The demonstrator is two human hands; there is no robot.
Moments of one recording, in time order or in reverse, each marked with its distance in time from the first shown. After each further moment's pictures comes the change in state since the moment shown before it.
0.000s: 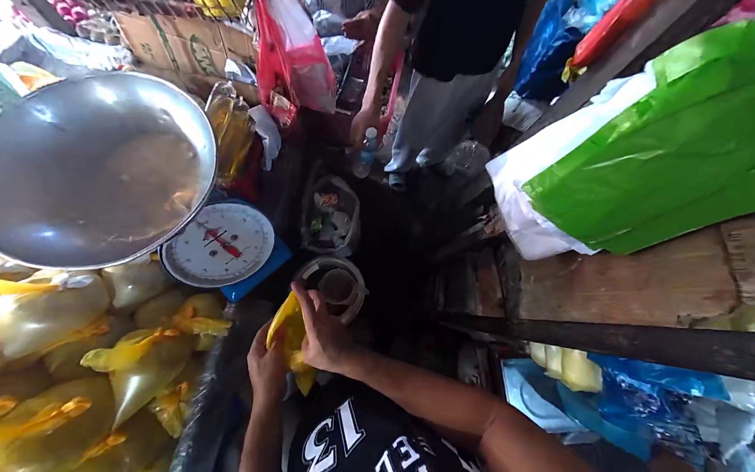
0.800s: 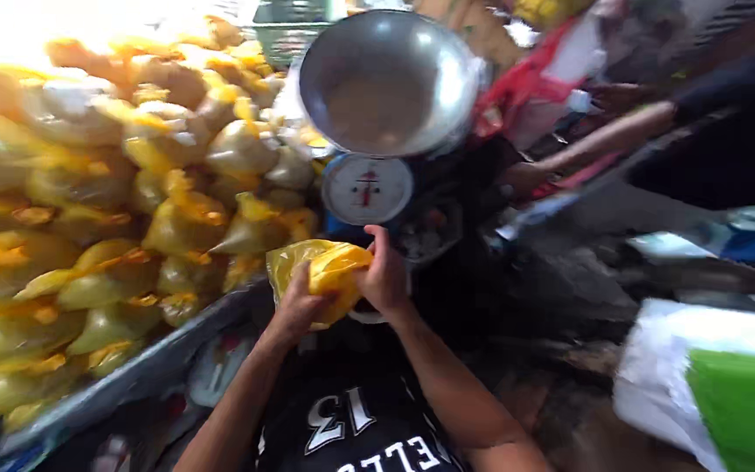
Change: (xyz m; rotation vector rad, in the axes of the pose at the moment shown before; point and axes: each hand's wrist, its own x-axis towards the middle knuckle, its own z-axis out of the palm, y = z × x) left_hand -0.049 0.066 -0.057 -0.207 0.092 0.070; right_hand 0.063 -0.063 -0.037 -0.091 -0.027 -0.368
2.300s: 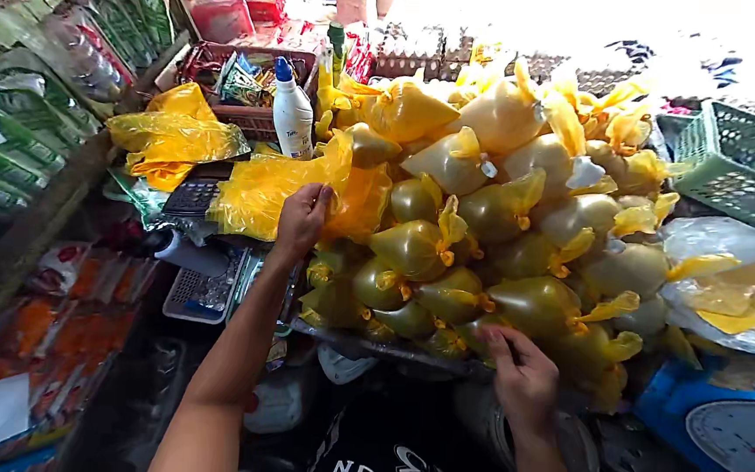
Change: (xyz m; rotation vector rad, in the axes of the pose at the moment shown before) left_hand -0.118 -0.069 -0.593 0.483 0.933 0.164; right_hand -0.039 -0.263 0.268 0.465 -0.395 -0.367
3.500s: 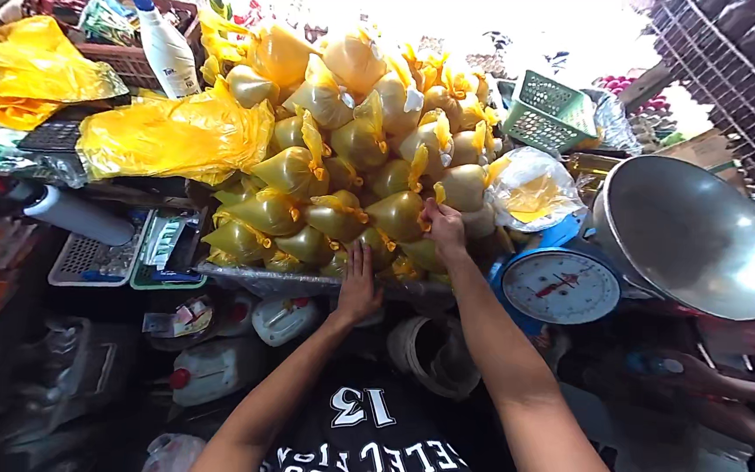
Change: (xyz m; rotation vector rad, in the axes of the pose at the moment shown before) left_hand -0.286 0.137 0.323 0.183 -0.340 0.031; right_hand 0.094 0.094 -0.134 0.027 0.015 0.452
